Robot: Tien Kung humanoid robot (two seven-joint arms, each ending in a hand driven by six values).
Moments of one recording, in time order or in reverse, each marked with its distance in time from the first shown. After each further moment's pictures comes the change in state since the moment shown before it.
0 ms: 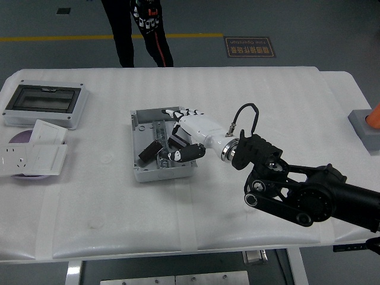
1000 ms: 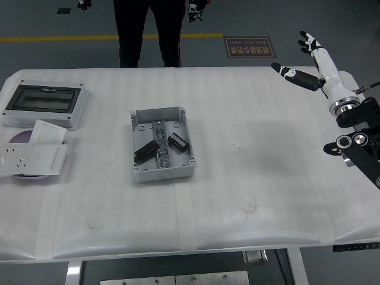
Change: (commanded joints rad) left arm 0.046 -0.022 0.047 -0.007 -0.064 0.005 0.004; right arm -0.305 -0.223 0.768 -0.046 0.351 -0.075 0.241
